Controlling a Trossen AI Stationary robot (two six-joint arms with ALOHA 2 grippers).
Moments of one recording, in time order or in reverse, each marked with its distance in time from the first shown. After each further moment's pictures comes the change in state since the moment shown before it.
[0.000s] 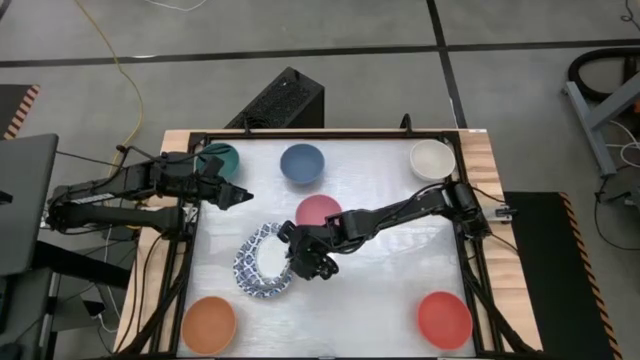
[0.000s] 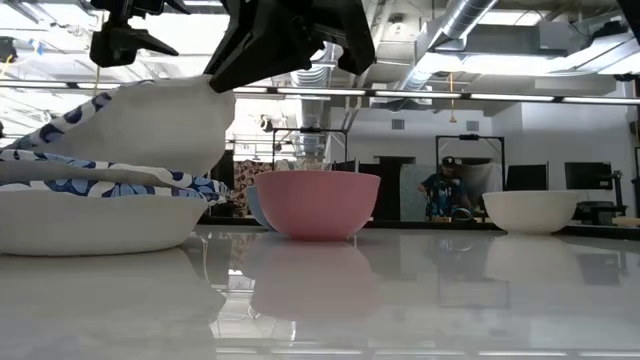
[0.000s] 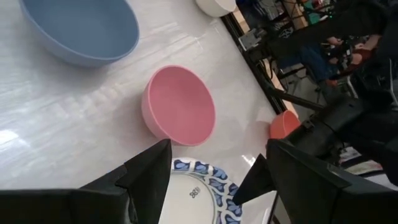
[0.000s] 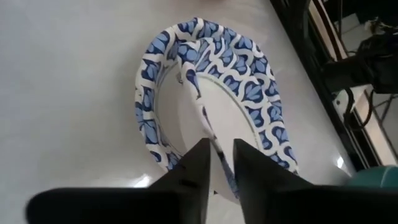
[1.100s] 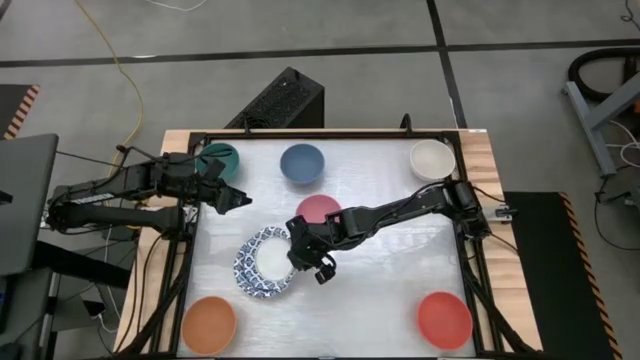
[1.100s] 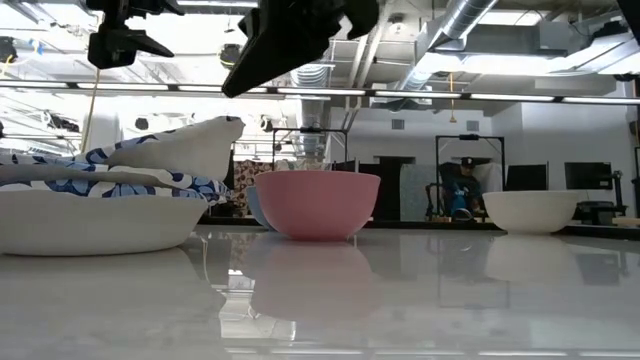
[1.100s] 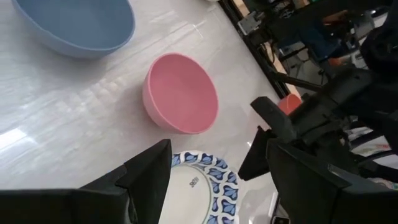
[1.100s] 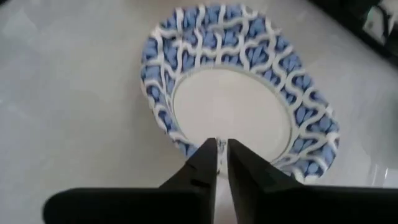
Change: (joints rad) left arm 0.000 -0.001 0.000 -0.034 0.044 0.049; right arm -0.017 -0.004 0.012 -0.095 -0.014 0.418
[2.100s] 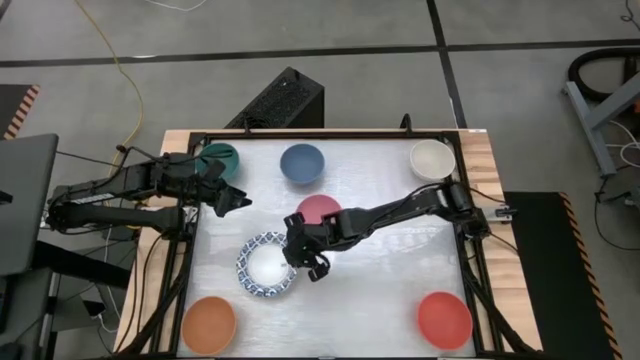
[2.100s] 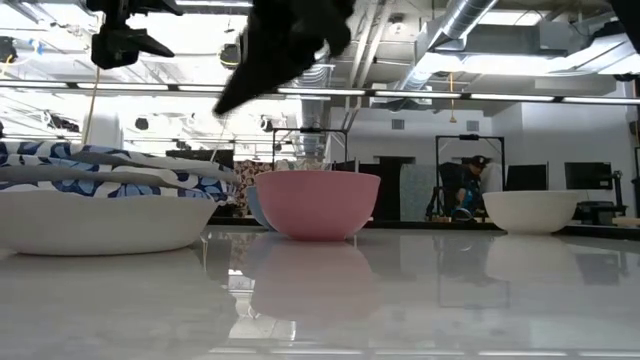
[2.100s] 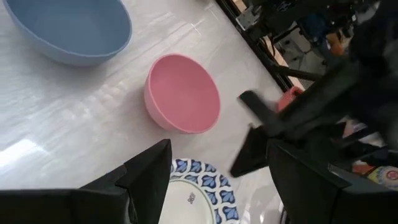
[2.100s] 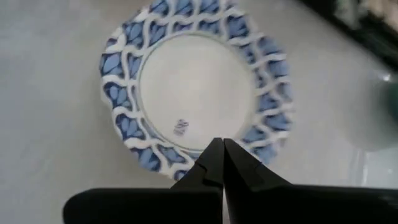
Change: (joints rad) left arm 0.000 0.000 0.000 -0.002 0.004 0.081; right arm -0.004 0.027 0.024 0.028 0.088 0.045
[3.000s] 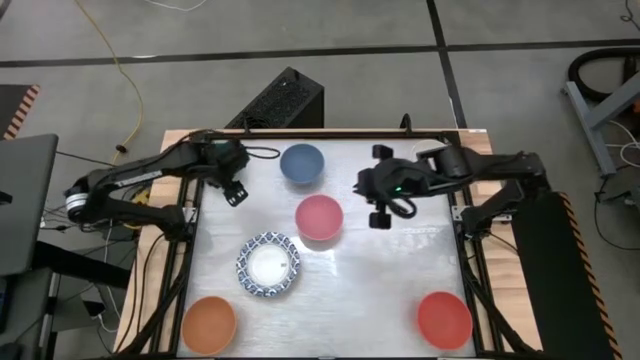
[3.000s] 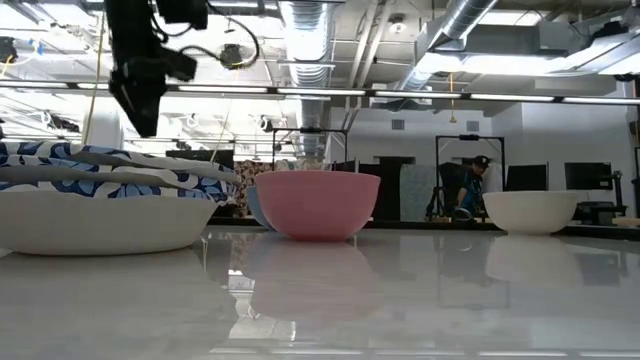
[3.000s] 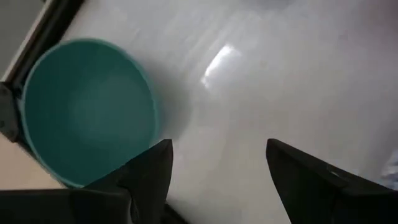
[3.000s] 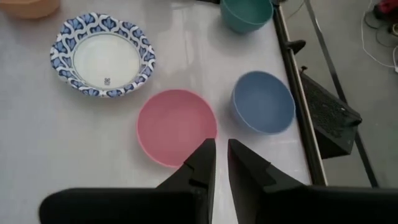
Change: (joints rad) left arm 0.287 0.470 0.156 -0.495 -0.289 0.592; right arm -0.048 -0.589 0.006 -0.583 0.251 0.372
